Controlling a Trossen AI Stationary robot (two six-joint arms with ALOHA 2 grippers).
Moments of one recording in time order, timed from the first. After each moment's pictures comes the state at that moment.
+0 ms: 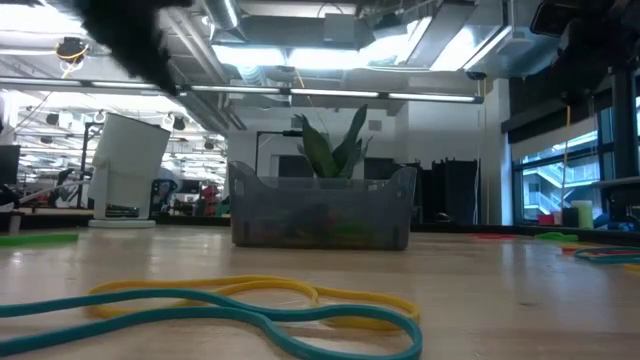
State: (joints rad) left arm -0.37 1.15 0.86 -0.68 -0.40 -0.56; right arm 0.24 0.62 0.61 -0.70 0.18 0.56
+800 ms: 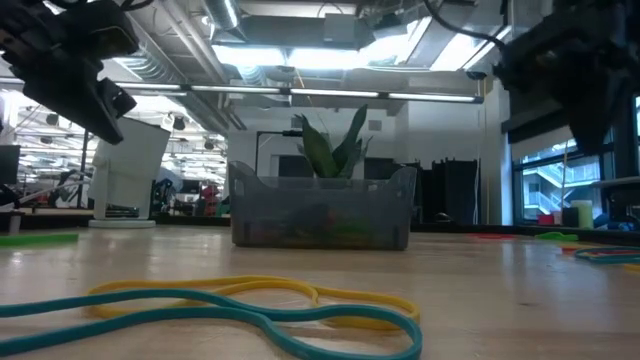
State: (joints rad) left arm -0.38 0.78 0.44 -0.49 -0.27 -0.42; right arm 0.26 1.35 0.99 -1.17 0.03 1.34
